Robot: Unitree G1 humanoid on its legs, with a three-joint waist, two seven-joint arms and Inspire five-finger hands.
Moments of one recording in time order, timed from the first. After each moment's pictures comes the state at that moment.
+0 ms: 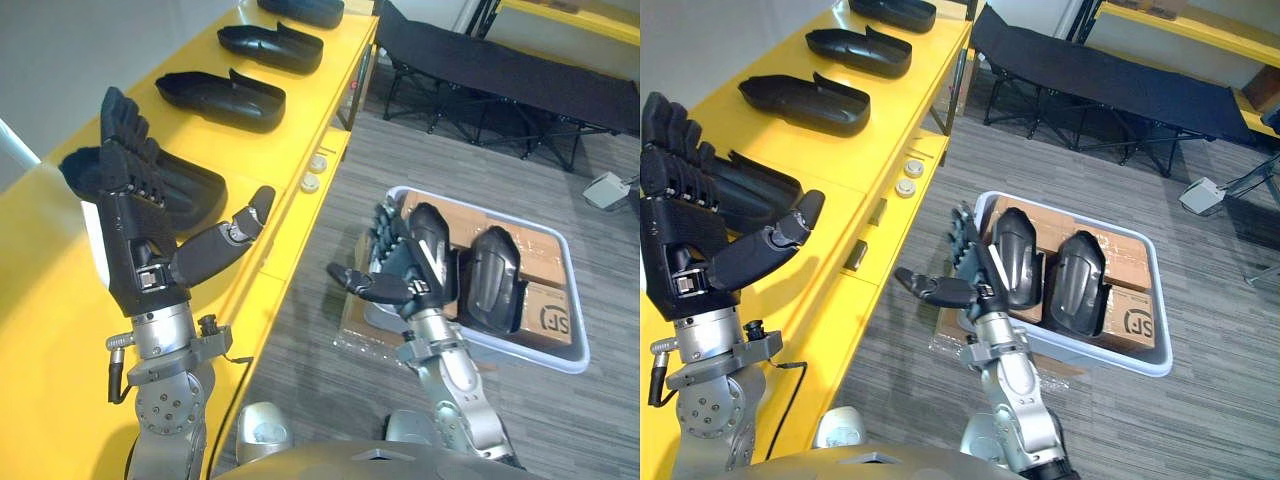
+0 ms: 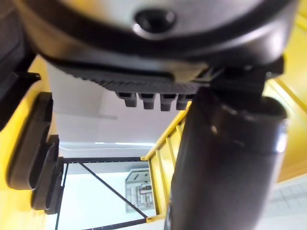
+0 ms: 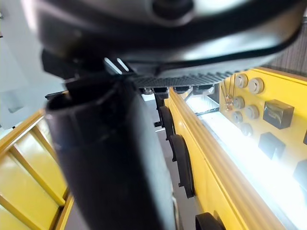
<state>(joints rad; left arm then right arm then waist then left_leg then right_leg) 0.36 0.14 -0.02 -0.66 0.04 -0.34 0.37 0.18 -0.09 0.30 -0.12 0.34 -0.24 0.02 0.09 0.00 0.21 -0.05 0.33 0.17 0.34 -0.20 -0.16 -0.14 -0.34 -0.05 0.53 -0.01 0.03</state>
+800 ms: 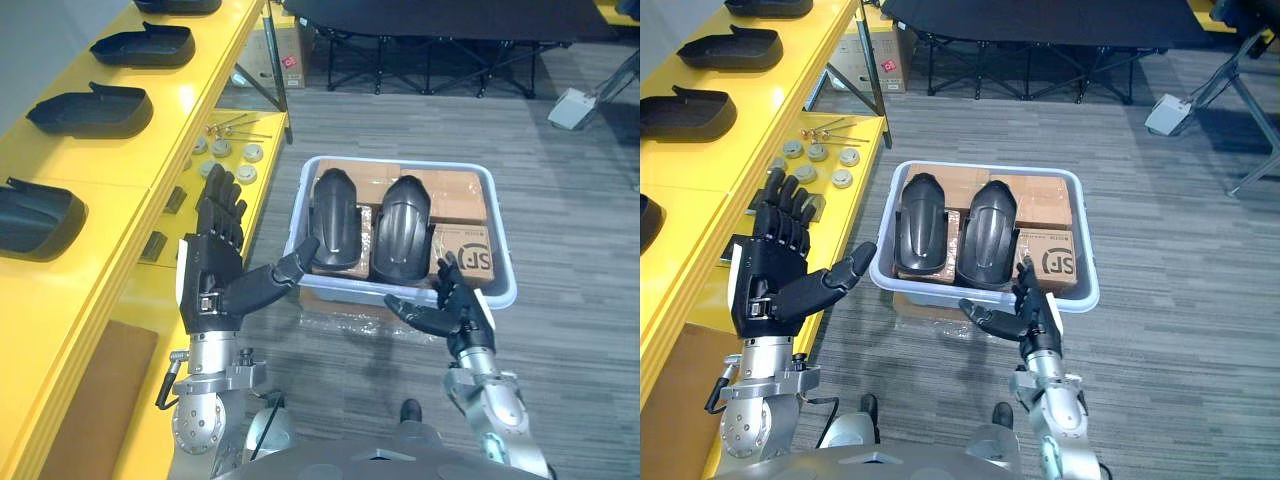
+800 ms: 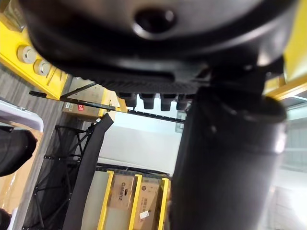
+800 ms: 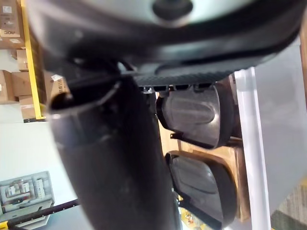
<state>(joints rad) 0.47 0.08 -0.22 -0.48 -0.18 -0.39 0.10 0.33 -0.14 0.09 0.01 0.28 -0.19 -0.05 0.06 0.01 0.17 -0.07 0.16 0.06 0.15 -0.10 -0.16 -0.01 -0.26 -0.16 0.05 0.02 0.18</state>
